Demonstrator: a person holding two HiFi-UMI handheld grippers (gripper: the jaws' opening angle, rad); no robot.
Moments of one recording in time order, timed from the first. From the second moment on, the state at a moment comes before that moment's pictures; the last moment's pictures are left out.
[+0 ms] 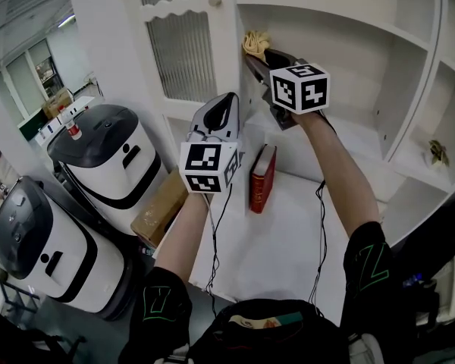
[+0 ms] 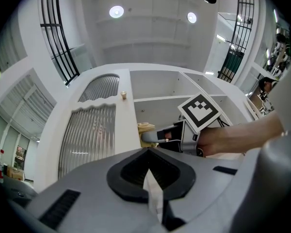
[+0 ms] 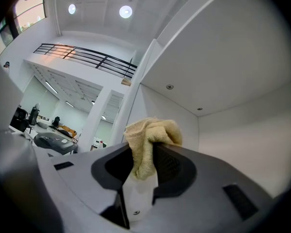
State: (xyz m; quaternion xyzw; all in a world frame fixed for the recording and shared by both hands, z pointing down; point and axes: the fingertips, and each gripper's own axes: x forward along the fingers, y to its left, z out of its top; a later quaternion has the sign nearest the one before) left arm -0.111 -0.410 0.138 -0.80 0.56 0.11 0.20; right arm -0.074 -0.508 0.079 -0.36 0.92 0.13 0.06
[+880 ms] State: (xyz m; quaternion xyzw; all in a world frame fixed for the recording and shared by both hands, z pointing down) left arm -0.102 -0.402 0.167 -0.81 0.56 0.09 0.17; right arm -0.082 -0.436 0.110 -0.27 0.95 0.14 0.06
